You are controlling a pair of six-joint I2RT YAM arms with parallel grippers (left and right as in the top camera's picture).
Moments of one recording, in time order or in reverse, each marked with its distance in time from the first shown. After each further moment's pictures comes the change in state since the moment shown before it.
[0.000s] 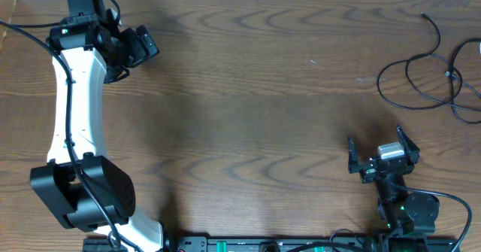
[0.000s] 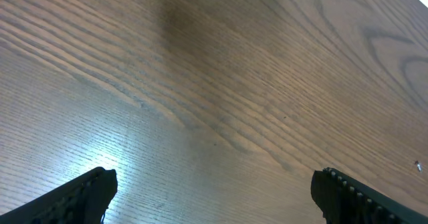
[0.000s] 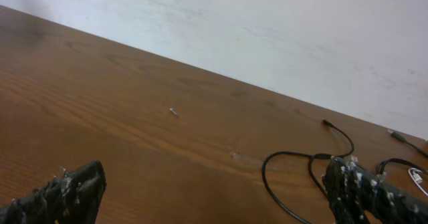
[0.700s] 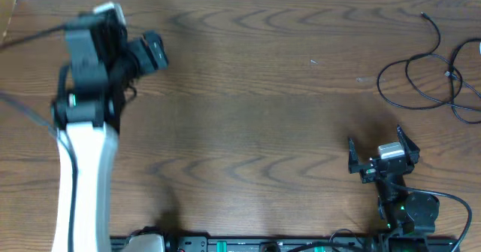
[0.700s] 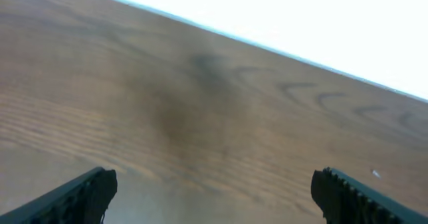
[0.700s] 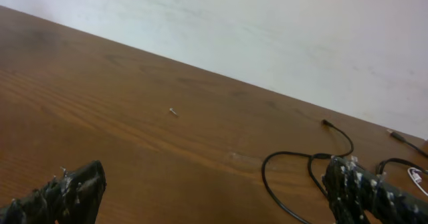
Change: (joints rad) left arm -0.111 -0.509 -0.415 0.414 -0.076 0.083; right arm 0.000 0.000 0.000 0.000 0.003 0.000
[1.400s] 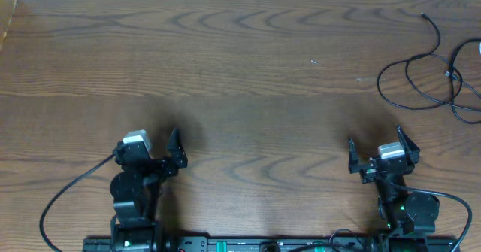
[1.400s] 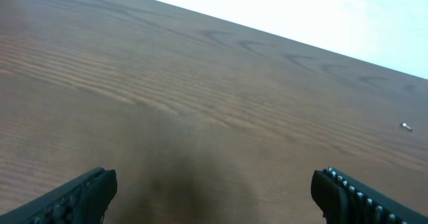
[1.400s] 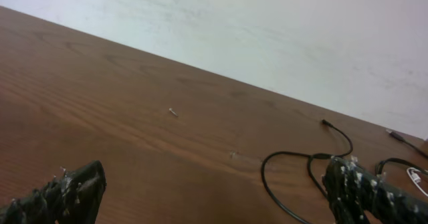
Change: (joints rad) left arm -0.004 -1.009 -1.173 0.487 -0.013 0.017; right arm 0.000 0.000 0.000 0.000 0.001 0.000
